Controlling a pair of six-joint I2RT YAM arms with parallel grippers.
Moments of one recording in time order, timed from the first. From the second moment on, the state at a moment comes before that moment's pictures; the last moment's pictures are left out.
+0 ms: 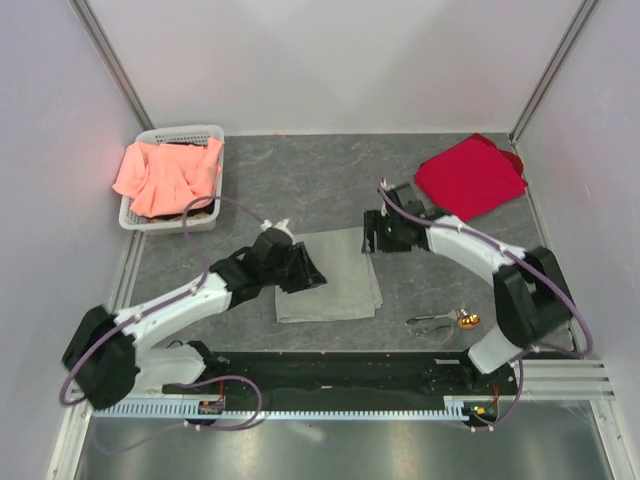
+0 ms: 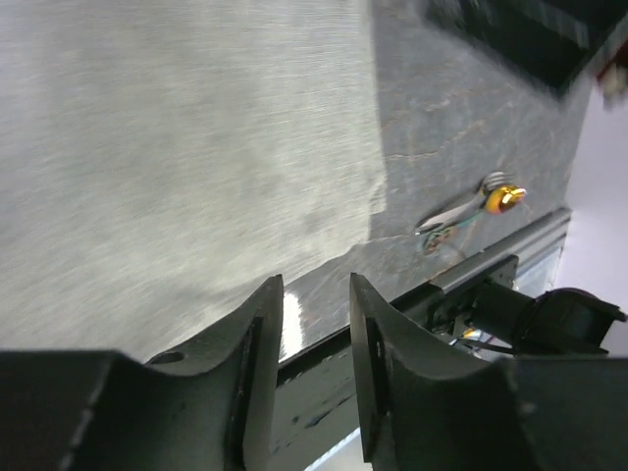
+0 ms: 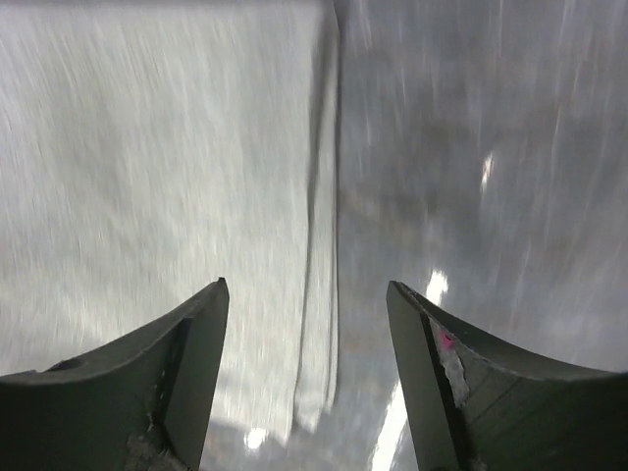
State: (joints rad) left arm -0.77 1.23 0.72 -0.22 0.10 -0.96; right arm 0.49 1.63 1.09 -0.43 -0.08 0.41
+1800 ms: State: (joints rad) left arm -0.58 0.72 0.34 -0.50 0.09 -1.10; right arm 0.73 1.19 0.36 -0.04 -0.11 1.19
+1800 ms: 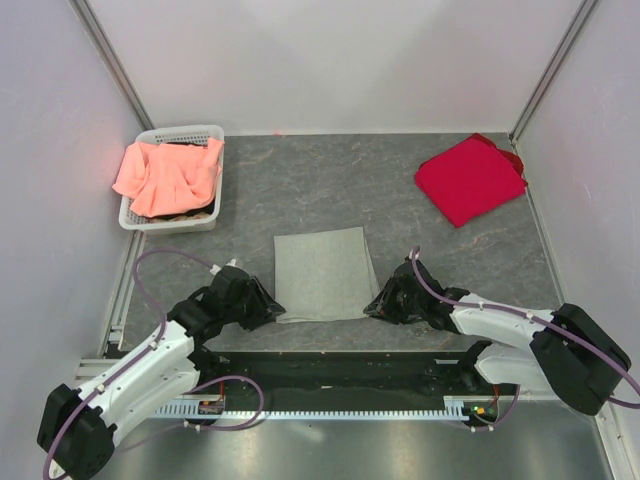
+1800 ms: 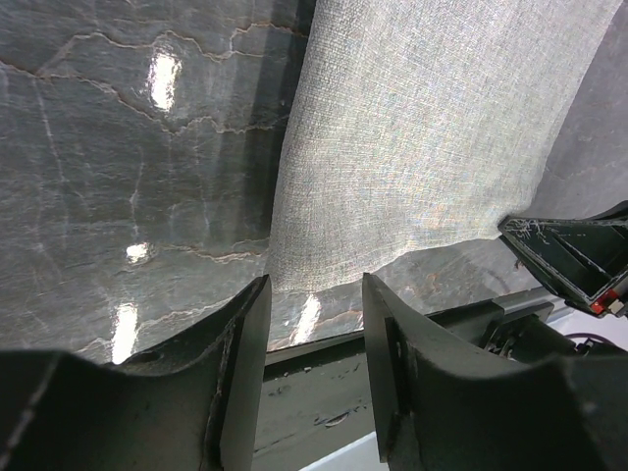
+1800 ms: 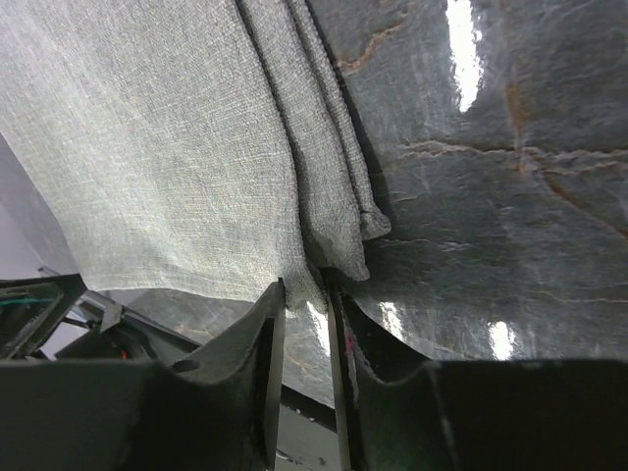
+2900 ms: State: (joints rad) left arm -0.58 0.81 0.38 -0.52 0.09 -1.09; right arm 0.73 1.04 0.38 -0.16 -0.06 1.15
